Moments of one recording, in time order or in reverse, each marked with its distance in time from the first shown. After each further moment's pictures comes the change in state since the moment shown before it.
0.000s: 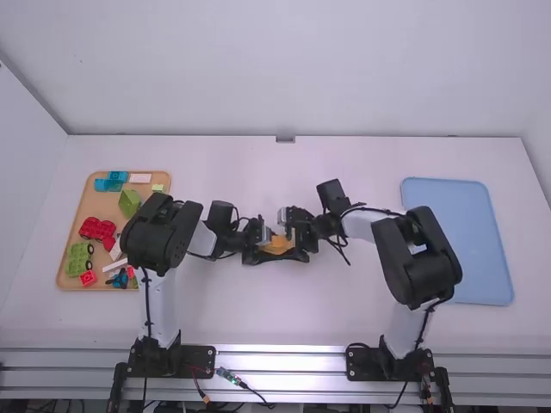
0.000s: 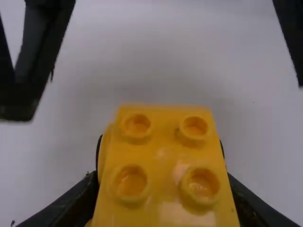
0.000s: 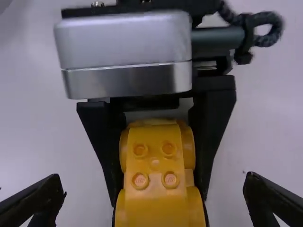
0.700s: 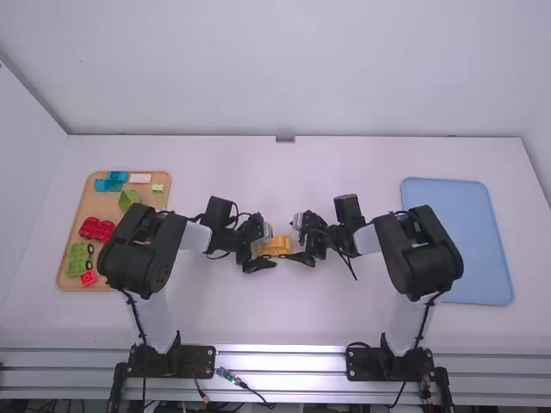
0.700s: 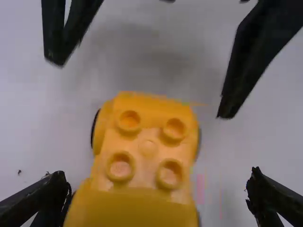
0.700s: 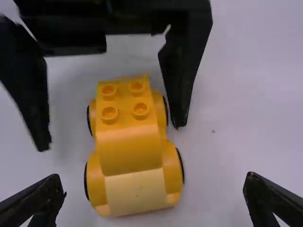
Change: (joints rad) left arm -0.006 -0.226 0.013 -0.436 -0.162 0.033; right arm -0.066 0.069 -0.228 0.509 -0.035 0.158
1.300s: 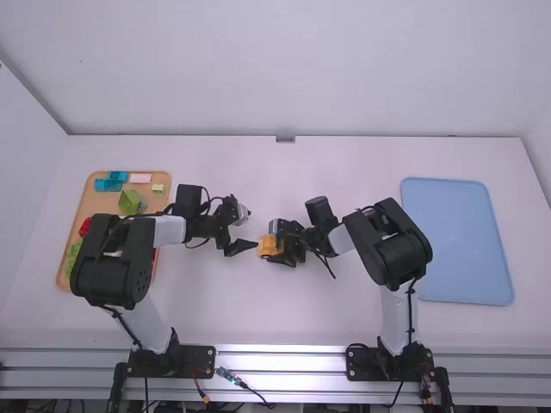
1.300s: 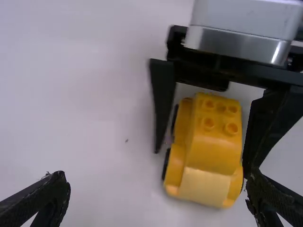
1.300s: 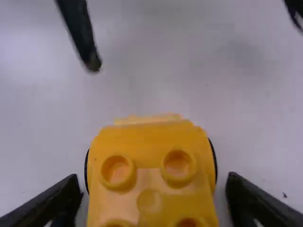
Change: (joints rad) left arm 0.205 -0.097 0.035 -0.089 0.083 0.085; right arm 0.157 0.128 0.109 0.030 0.074 0.072
